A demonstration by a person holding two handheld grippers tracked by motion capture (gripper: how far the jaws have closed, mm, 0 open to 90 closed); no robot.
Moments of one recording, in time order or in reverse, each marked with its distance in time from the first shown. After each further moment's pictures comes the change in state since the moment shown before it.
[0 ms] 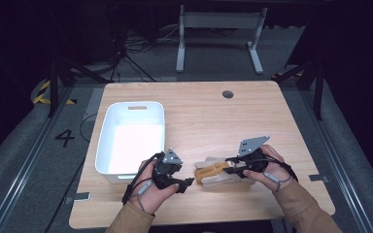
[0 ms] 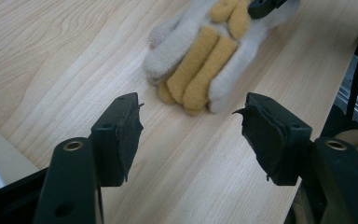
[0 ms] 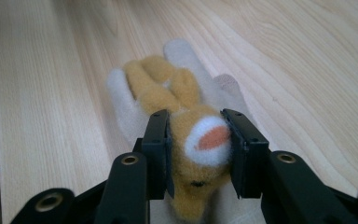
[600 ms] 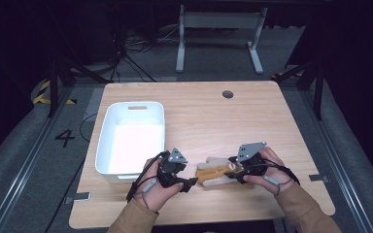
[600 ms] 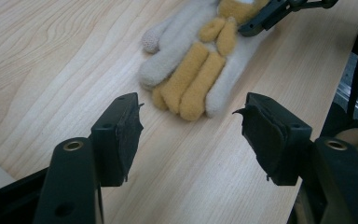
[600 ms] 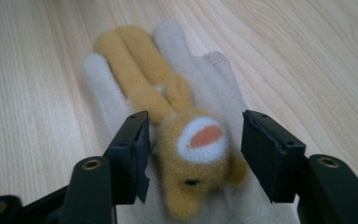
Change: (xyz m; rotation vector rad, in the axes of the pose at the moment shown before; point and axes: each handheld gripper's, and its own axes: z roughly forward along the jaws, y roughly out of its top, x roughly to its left) left arm -0.003 0.008 0.010 0.014 -0.021 0.026; right arm 0.002 -0.012 0.008 0.042 -0.076 -0.059
